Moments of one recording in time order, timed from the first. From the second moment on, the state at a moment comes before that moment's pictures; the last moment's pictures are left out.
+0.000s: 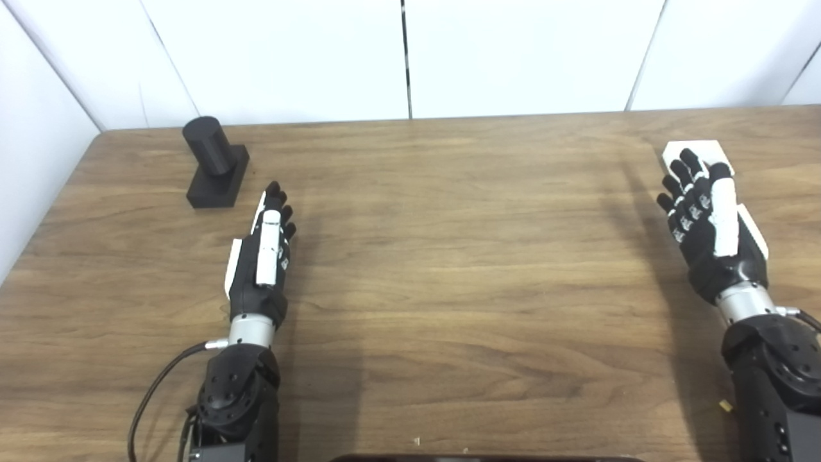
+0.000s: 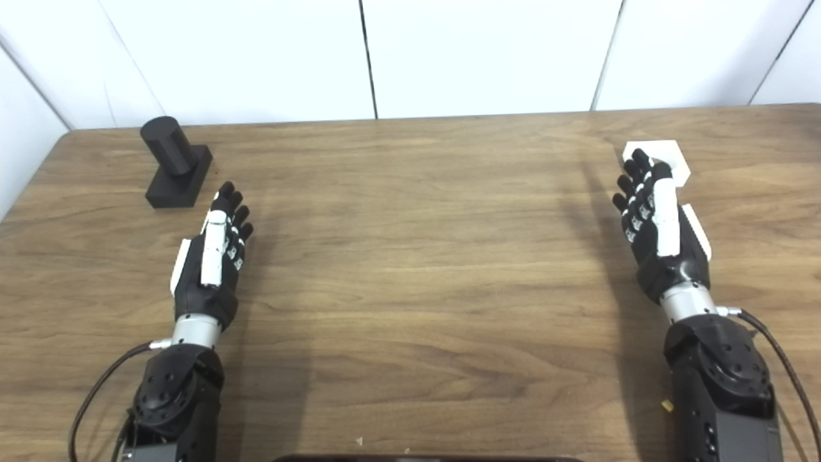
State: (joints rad) left arm -0.06 0.00 0.12 -0.16 -0.13 0.18 0.03; right arm -0.12 -0.25 -0.24 -0.10 0.29 0.24 0.11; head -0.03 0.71
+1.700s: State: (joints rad) left arm -0.31 -0.04 0.28 -0.07 1.27 0.47 -0.09; right arm -0.13 -0.26 -0.23 -0.07 0.28 0.24 0.11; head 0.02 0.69
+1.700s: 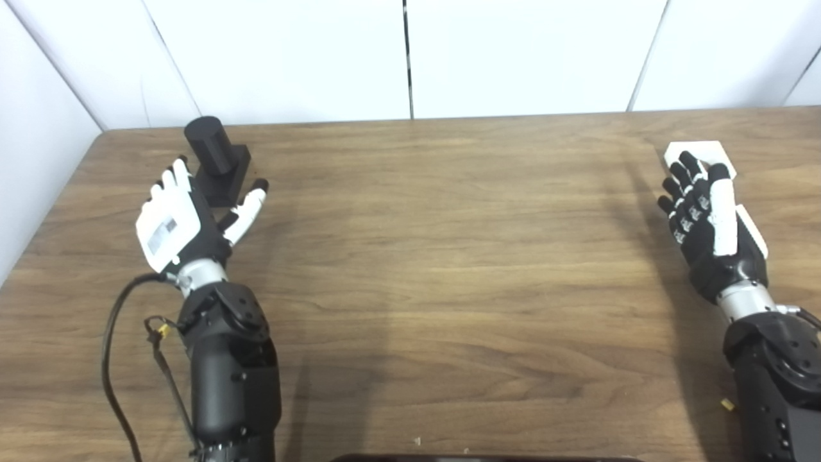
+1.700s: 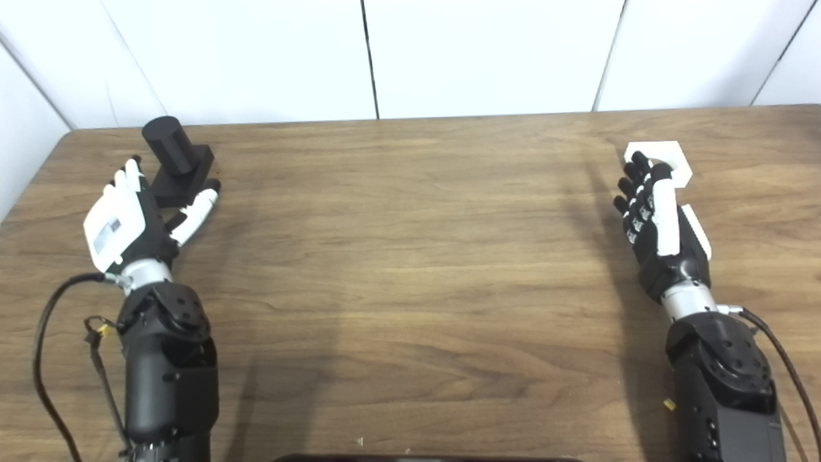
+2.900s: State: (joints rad) left arm -0.65 0.06 0.50 0.59 1.33 0.47 0.03; right arm -0.12 -0.31 -0.22 -0.08 0.28 0.24 0.14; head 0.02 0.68
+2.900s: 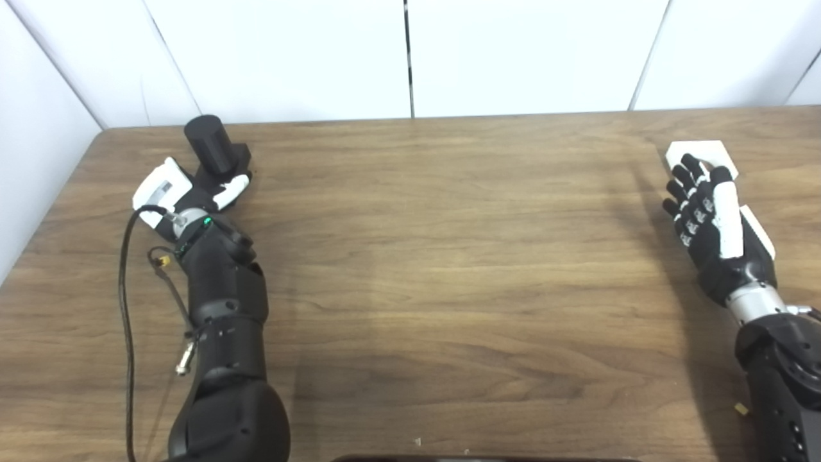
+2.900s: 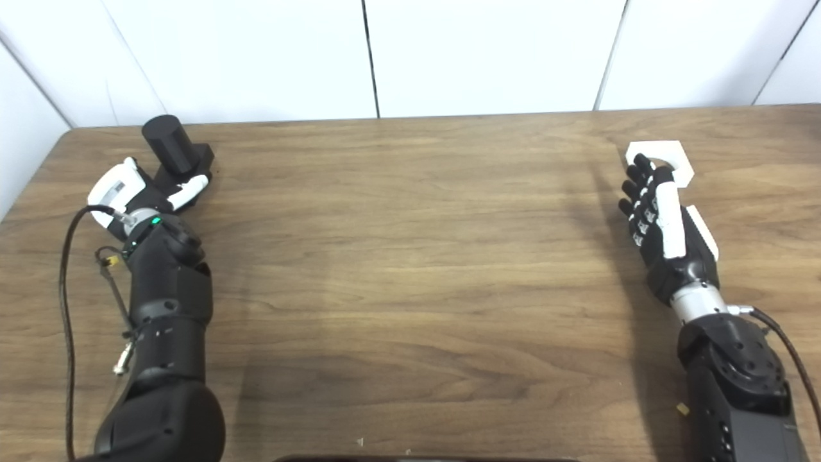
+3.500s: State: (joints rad) left arm -0.68 0.14 0.43 0.73 1.32 0.47 0.08; right arm -0.10 -0.31 -0.23 -0.13 0.29 0.27 0.14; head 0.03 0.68
